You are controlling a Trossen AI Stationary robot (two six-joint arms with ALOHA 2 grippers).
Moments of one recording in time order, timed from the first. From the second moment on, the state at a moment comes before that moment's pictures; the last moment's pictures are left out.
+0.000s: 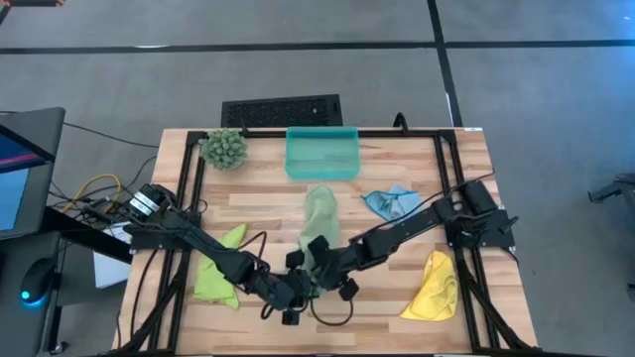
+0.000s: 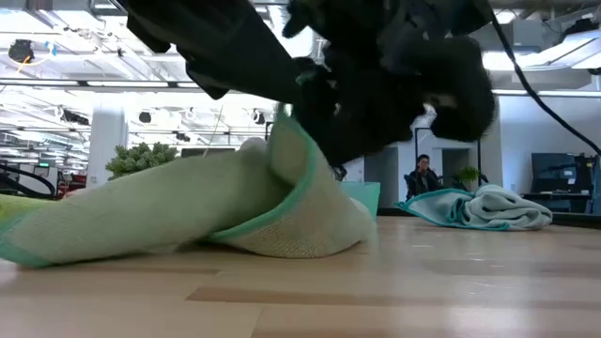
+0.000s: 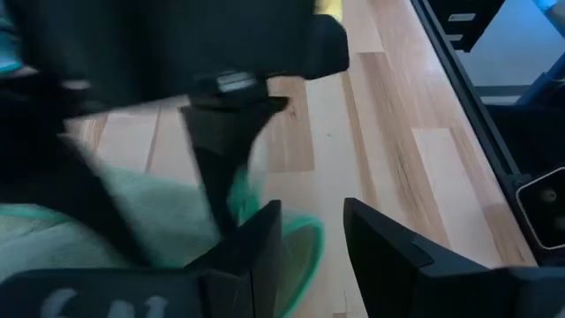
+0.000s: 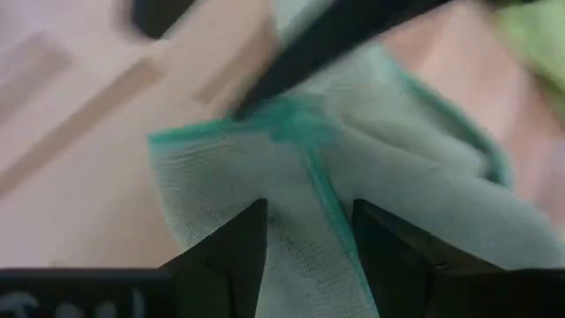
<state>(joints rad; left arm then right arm) -0.55 1.80 1.08 0.04 -0.38 -0.34 0.35 1.98 1.26 -0.18 0.01 -0.47</state>
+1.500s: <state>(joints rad) -0.53 1.75 0.84 -0.43 -0.72 -0.92 0.14 1.94 1.25 -0.57 -0.17 -0.33</state>
